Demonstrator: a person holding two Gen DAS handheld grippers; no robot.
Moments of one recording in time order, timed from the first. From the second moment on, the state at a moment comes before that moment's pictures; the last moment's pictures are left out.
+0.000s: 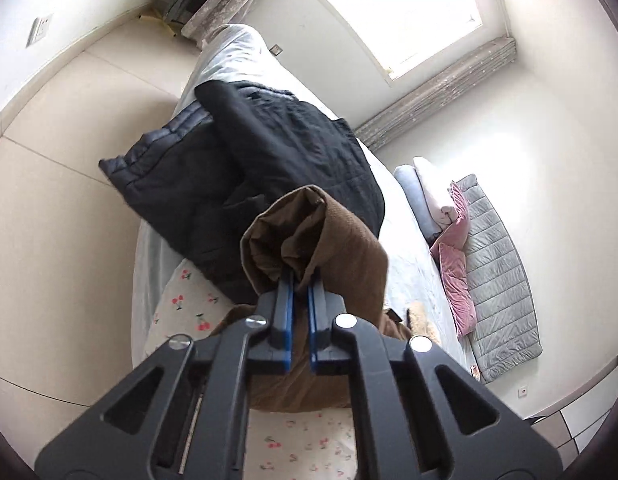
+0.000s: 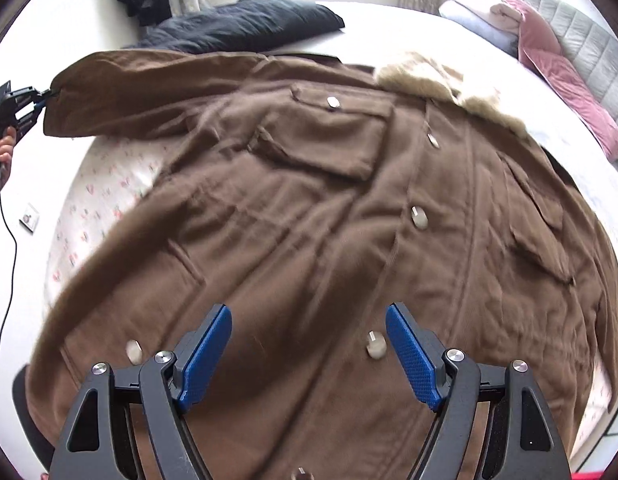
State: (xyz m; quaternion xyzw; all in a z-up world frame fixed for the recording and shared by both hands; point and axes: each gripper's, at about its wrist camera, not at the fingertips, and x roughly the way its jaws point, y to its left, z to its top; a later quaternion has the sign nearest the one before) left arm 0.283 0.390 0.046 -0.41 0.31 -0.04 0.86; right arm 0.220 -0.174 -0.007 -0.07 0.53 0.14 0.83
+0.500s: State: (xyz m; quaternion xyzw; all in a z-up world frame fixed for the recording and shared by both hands) left arm 0.333 0.142 0.247 -0.28 0.29 -0.17 0.90; right arm 0.249 -0.222 0.007 0.06 0.49 0.15 0.86
